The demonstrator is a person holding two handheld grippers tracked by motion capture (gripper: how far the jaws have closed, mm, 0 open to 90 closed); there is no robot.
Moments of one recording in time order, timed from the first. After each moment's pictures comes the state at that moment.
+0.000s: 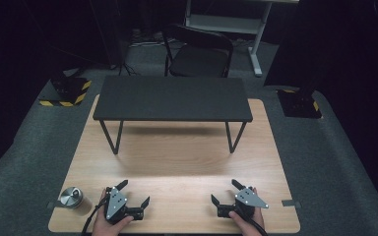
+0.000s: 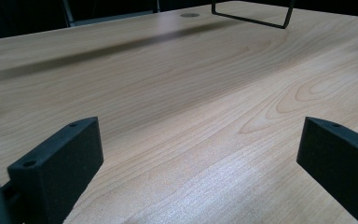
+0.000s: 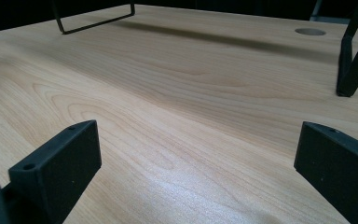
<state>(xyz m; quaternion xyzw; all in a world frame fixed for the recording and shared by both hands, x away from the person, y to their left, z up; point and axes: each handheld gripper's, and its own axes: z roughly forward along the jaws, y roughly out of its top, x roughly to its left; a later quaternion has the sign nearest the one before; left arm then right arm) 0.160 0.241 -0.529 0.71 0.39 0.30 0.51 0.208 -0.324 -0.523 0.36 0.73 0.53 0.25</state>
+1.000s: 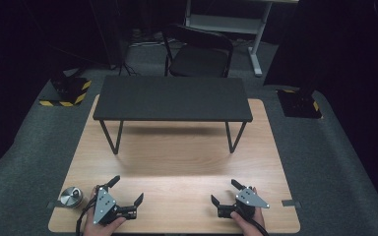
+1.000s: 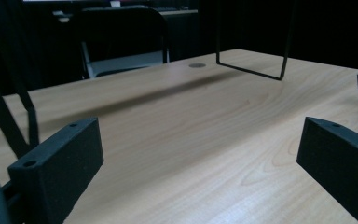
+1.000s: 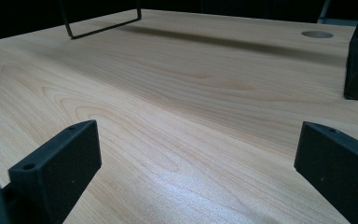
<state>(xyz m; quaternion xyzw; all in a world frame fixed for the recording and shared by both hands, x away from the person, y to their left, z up) 0.139 0.256 -0.508 0.66 0.37 0.35 0.55 0.210 -0.329 -0.525 0.35 0.73 0.54 0.24</state>
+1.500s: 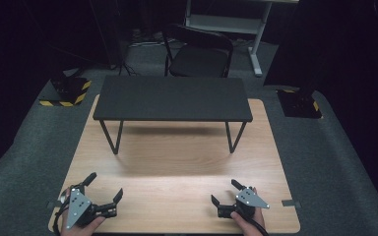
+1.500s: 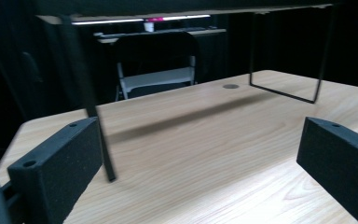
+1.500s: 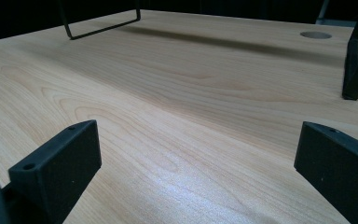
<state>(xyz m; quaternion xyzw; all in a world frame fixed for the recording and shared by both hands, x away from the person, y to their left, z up) 0.112 0.291 -0.489 0.62 0.39 0.40 0.55 0.209 -0.328 -0.526 0.35 0.72 0.54 0.24</state>
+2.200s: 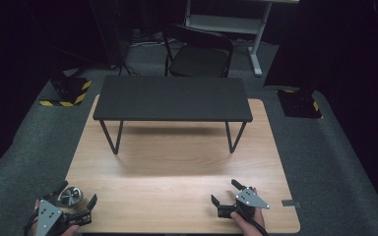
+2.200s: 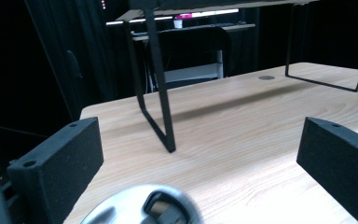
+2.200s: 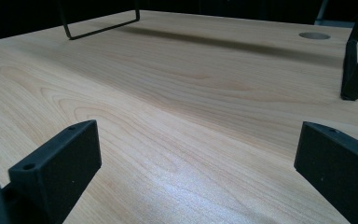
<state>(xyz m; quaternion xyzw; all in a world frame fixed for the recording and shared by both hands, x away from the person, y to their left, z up) 0.079 0.332 -0.498 0.61 0.41 0.43 0.52 0.208 -0.328 -0.526 0.35 0.72 0.54 0.24</state>
